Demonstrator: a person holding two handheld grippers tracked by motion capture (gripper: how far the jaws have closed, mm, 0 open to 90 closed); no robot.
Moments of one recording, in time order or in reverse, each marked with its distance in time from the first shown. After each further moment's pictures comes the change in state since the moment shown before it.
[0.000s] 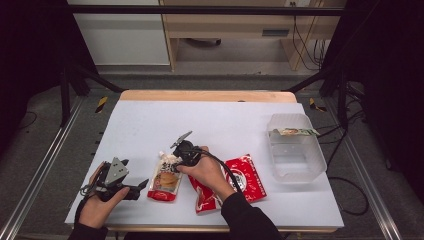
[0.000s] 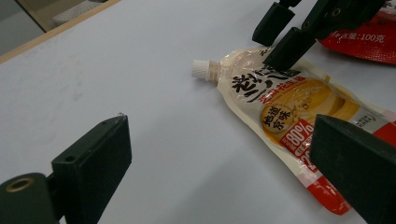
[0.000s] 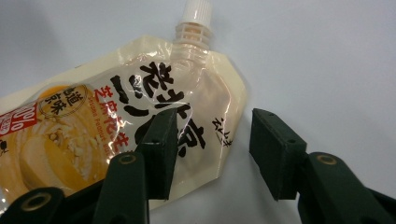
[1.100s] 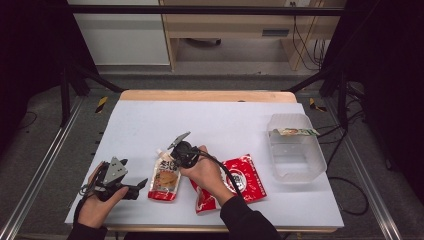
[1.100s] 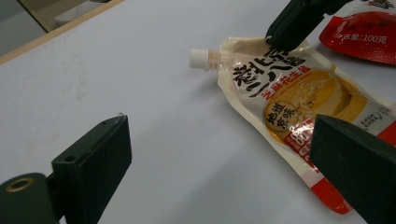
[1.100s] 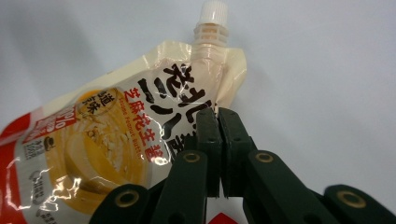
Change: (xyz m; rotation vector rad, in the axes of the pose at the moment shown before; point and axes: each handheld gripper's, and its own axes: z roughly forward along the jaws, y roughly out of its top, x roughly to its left) left arm 0.003 -0.001 -0.002 -0.003 0.005 -0.003; right arm 0.014 0.006 -0.020 -0.044 -0.006 -0.040
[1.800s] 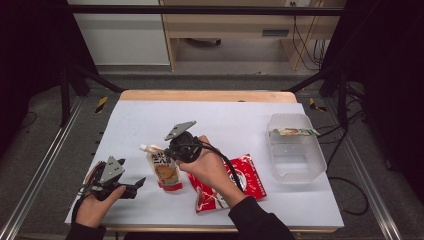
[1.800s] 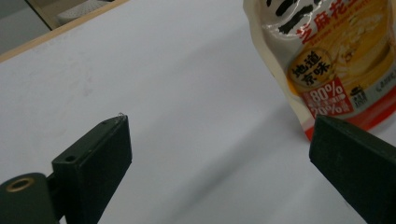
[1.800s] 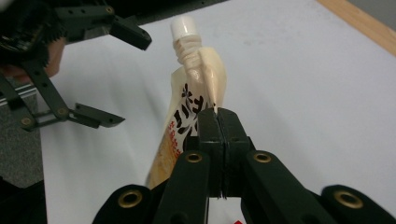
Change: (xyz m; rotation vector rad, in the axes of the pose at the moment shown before) left arm 0.005 -0.002 -0.003 -0.005 0.002 -0.027; right arm 0.019 0.033 -0.078 -0.193 0.072 -0.073
